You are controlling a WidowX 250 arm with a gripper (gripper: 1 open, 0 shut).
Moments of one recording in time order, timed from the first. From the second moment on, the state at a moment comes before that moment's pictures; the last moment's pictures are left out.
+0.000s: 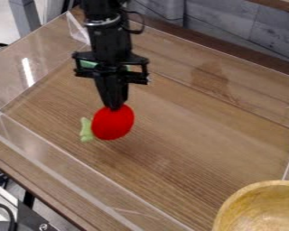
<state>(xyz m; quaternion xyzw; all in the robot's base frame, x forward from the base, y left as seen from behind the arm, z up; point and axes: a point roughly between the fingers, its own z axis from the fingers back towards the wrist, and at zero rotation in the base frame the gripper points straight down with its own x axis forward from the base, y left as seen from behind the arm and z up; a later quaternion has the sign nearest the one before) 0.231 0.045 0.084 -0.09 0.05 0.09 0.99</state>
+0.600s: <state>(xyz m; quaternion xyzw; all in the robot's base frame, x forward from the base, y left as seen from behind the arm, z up) 0.268 0.109 0.081 -0.09 0.03 0.14 0.99</state>
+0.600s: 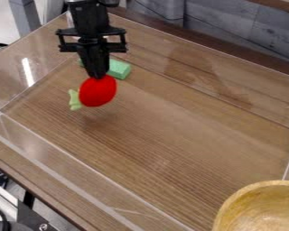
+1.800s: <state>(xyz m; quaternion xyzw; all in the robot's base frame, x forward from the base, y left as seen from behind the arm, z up) 0.283 0.113 0.047 -0.10 0.06 0.12 0.99</state>
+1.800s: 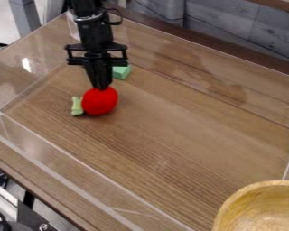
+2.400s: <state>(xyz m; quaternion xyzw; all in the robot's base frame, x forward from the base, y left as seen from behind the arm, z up) 0.271 0.104 0.061 -0.11 0.07 0.12 0.98</state>
